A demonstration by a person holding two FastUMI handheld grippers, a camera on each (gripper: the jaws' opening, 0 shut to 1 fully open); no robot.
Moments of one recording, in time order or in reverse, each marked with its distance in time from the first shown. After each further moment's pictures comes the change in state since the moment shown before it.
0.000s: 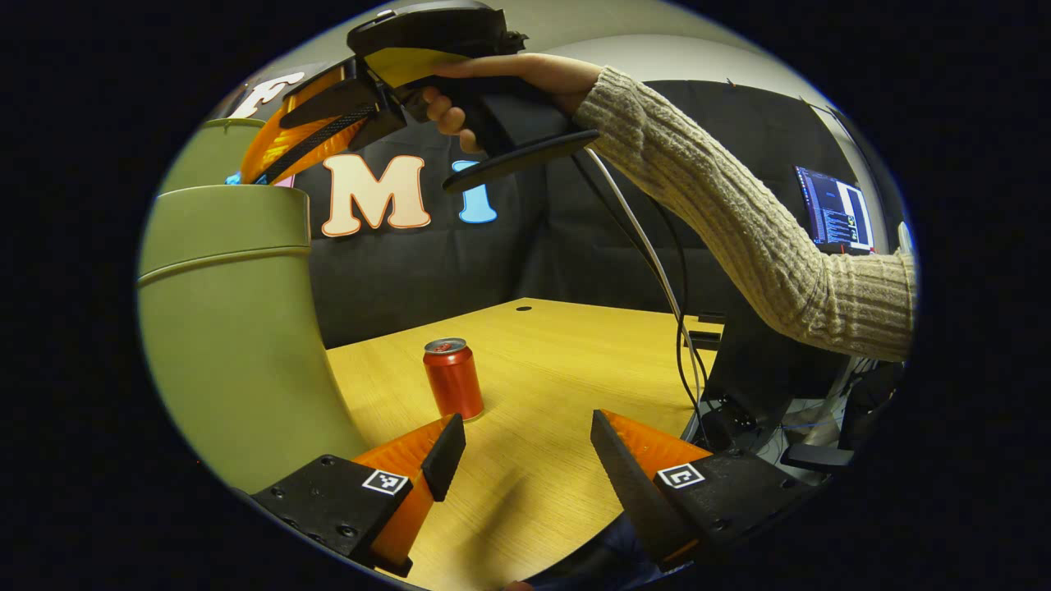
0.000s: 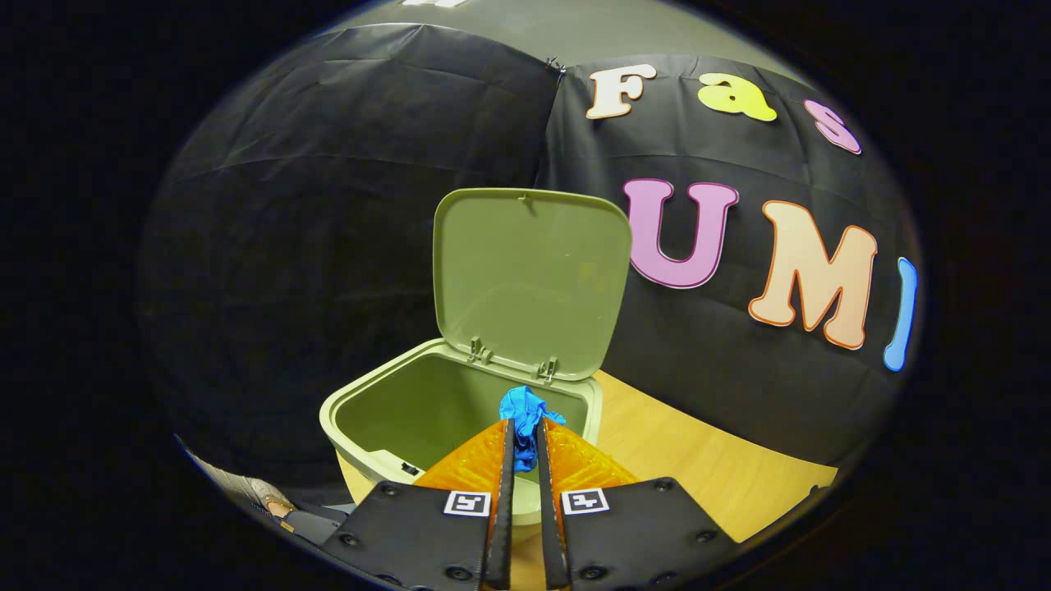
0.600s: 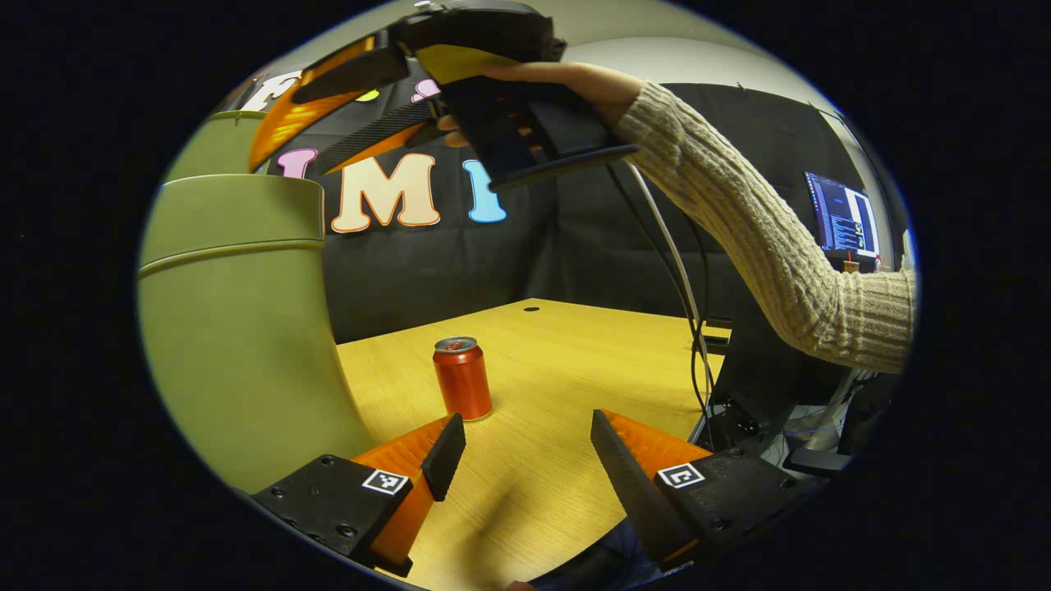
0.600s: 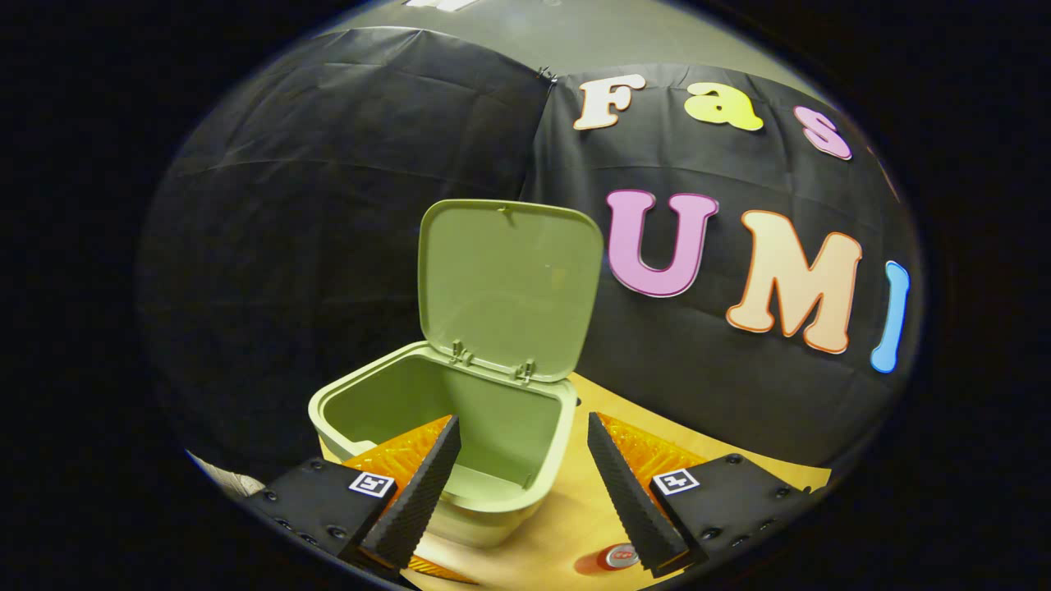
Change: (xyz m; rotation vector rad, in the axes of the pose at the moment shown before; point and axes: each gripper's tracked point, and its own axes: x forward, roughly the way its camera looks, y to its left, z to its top) left arm 0.002 0.006 0.000 -0.022 -0.003 0.013; right arm -0.042 -0.043 0.006 0.003 -0.079 -0.105
